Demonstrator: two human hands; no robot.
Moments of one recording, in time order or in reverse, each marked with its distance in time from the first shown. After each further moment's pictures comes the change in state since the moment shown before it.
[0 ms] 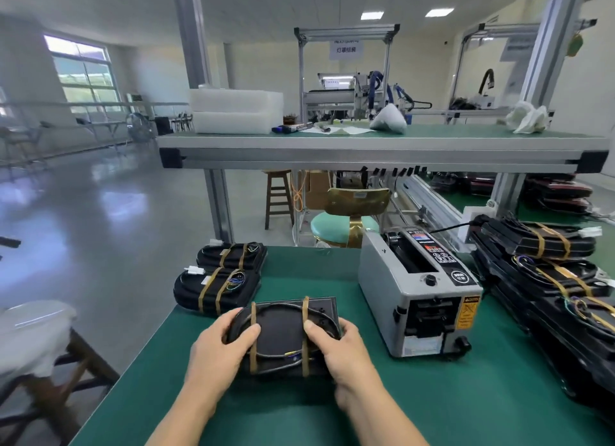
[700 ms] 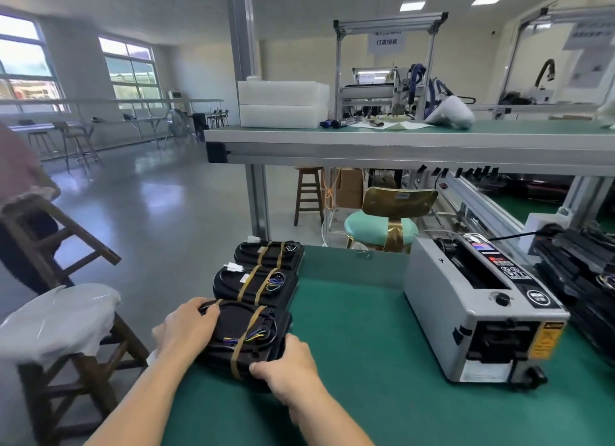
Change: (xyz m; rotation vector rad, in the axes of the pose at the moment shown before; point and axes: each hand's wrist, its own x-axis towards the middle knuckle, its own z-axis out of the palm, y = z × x) left_hand 0.108 -0.053 -0.086 0.595 0.281 -0.136; right_hand 0.005 0.027 0.119 -0.615 -0.262 -0.004
